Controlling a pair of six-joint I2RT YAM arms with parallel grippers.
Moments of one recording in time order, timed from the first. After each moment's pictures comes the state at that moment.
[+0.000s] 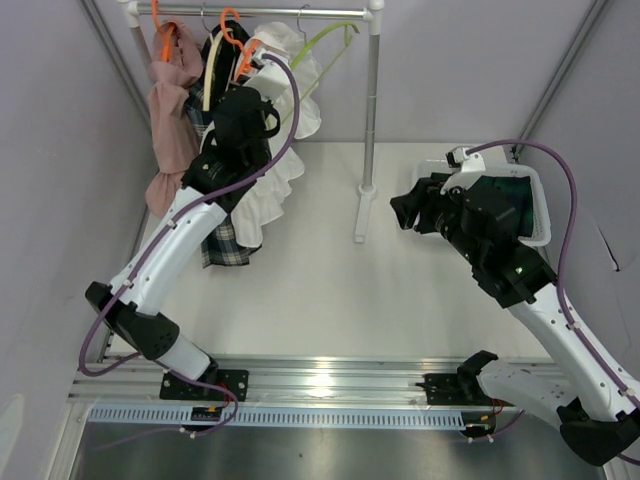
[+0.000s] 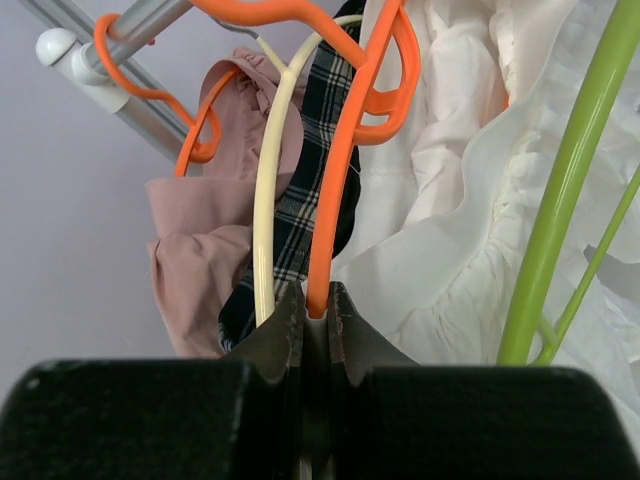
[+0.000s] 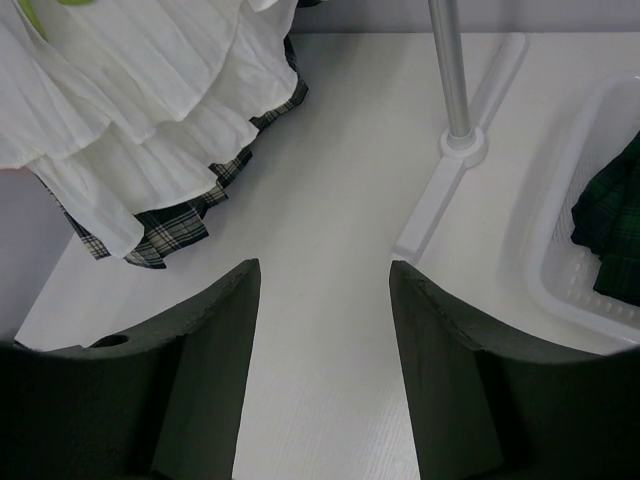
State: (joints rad) left arm -0.59 1.53 1.82 -0.29 -0.84 0.57; right arm 0.60 0.97 1.20 -0.42 0.13 0.36
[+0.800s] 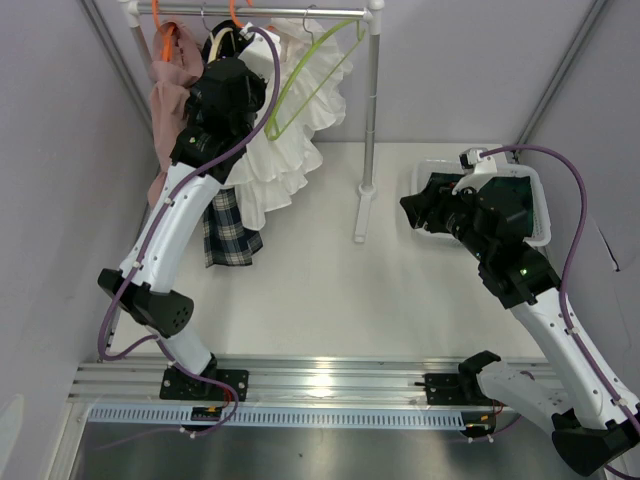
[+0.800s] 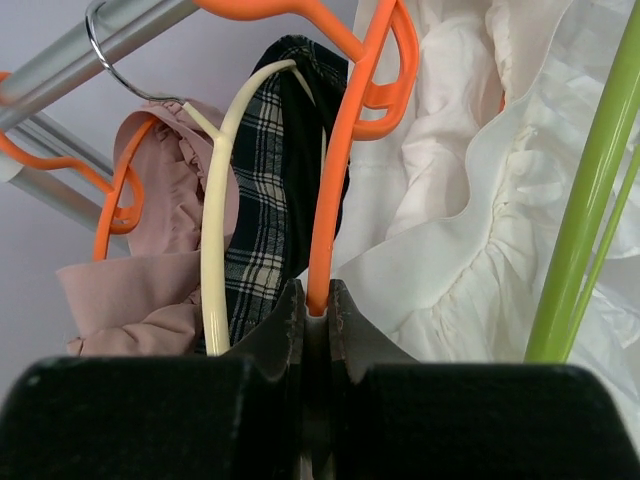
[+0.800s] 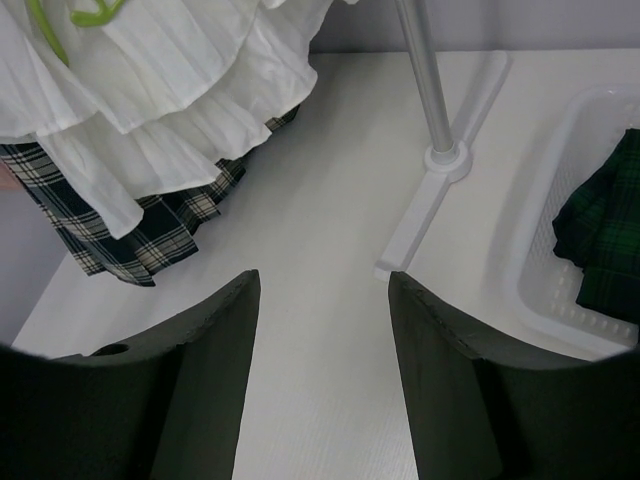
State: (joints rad) left arm -0.45 1.69 2.09 -0.48 -0.52 0.44; right arm 0.46 0.93 1.13 -0.38 -0.01 0.34
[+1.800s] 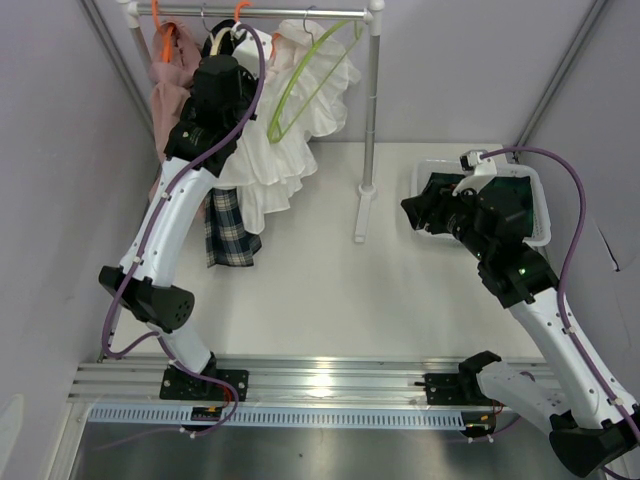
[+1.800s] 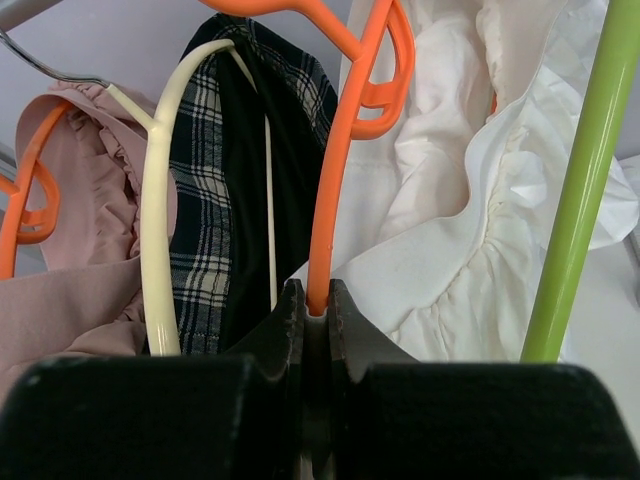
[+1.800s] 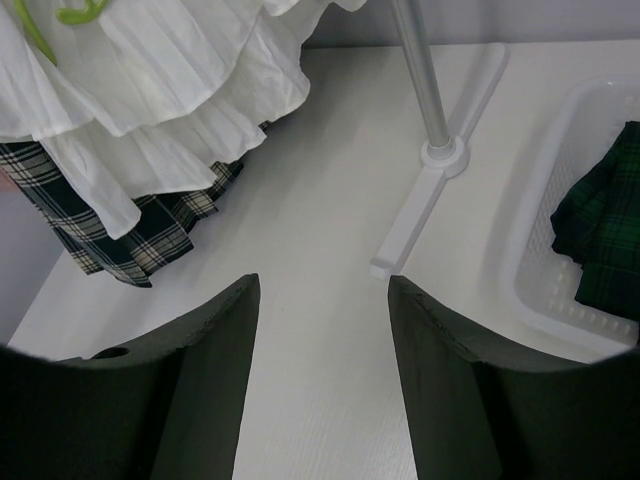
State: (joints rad) left arm -0.39 1.71 2.12 -0.56 -0.34 0.32; right arm 0.43 0.92 1.10 -0.37 -0.04 0.34
